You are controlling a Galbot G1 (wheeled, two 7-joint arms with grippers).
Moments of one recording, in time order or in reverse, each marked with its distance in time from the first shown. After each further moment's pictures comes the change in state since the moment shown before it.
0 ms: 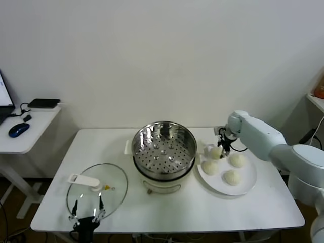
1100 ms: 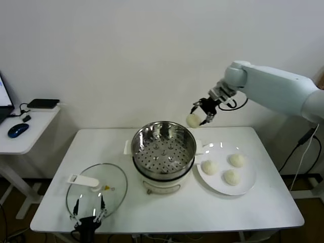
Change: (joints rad) left arm 0.009 -0.002 0.011 -0.015 0.025 -0.011 -0.009; right arm 0.560 0.031 -0.497 0.400 0.424 0.647 0.018
